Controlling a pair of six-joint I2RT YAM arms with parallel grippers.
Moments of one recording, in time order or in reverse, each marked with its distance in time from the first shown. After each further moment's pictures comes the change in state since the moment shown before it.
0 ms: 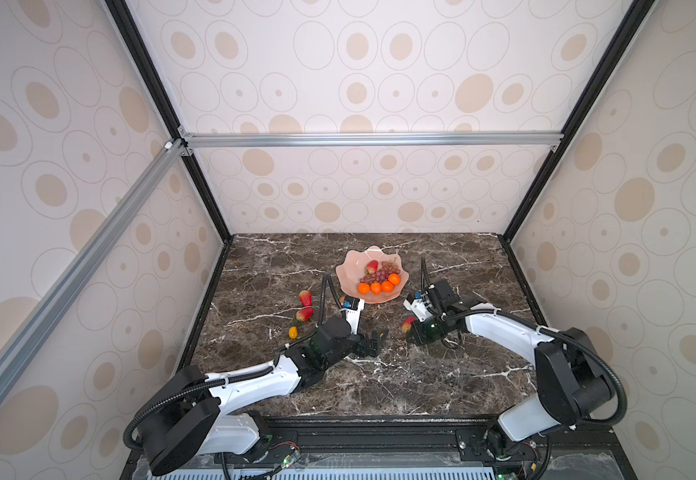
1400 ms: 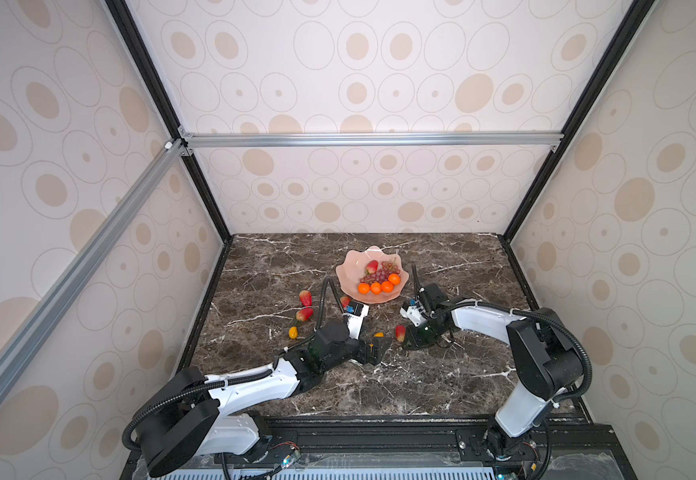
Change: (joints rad) left arm -0.026 -0.010 -0.044 0.054 0.122 0.005; right arm -0.001 0.204 0.034 0.000 -0.004 -0.002
